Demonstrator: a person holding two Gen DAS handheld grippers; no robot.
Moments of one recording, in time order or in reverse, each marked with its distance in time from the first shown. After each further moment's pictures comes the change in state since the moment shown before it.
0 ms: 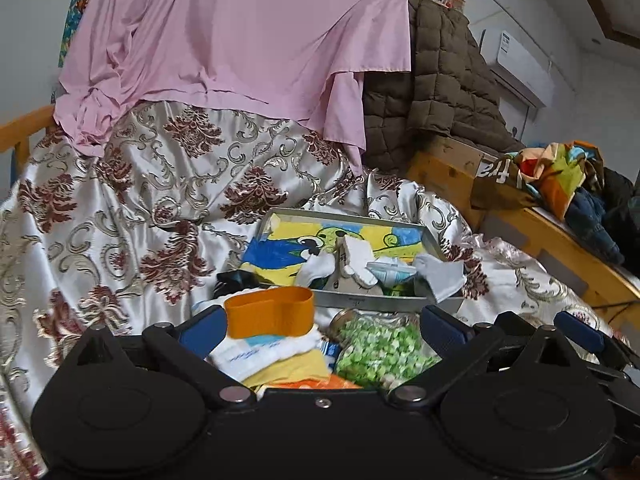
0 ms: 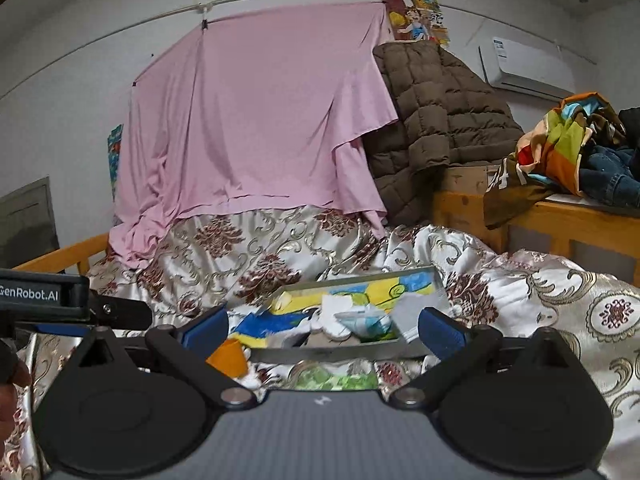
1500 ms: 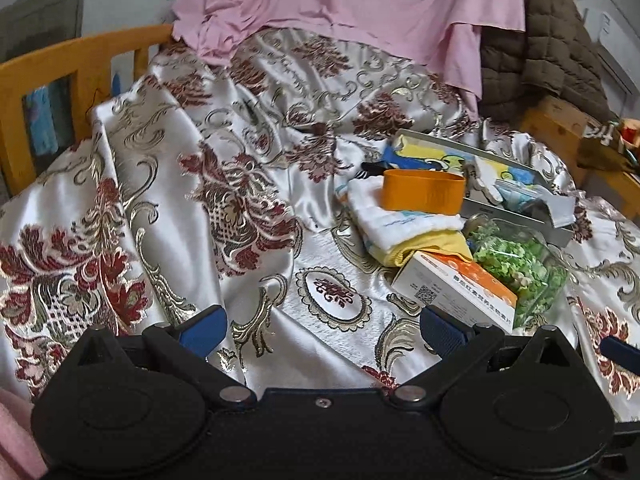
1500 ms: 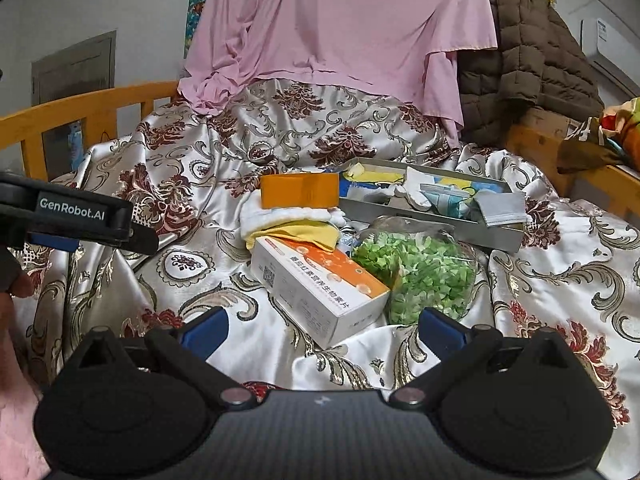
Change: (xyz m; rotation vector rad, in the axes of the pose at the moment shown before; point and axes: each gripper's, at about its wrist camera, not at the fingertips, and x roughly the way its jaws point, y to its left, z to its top) left arm -0.031 0.075 -0.095 -0.156 0.154 0.279; right arm -0.017 0.078 -0.081 -0.270 0.317 0.094
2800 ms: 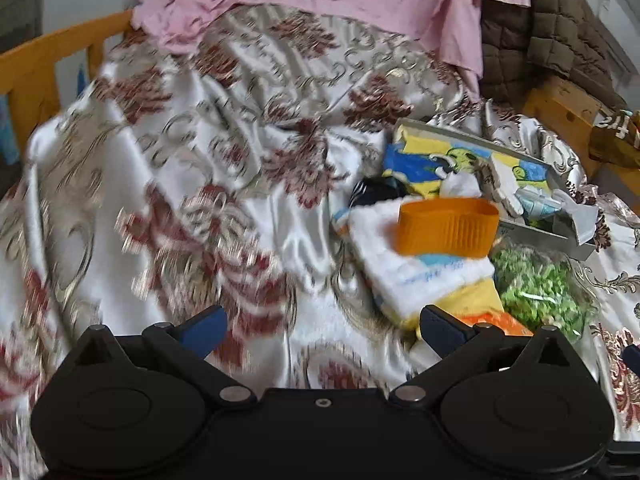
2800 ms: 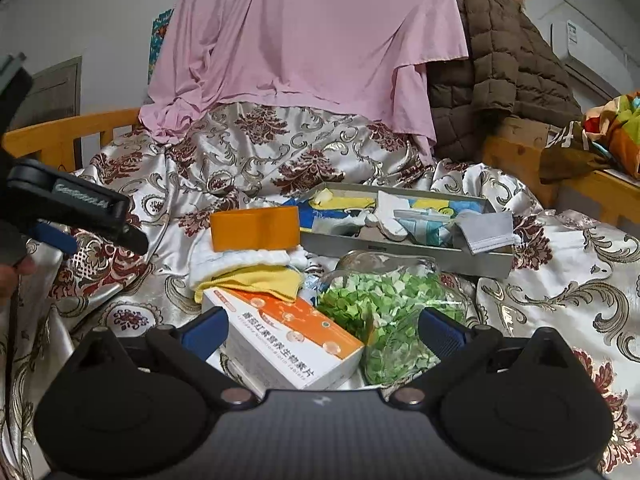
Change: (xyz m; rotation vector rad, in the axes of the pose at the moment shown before) left arm 0.085 0.004 0.077 0.078 0.075 -0.053; right arm 0.050 -0.020 0.022 0.062 -0.080 -0.075
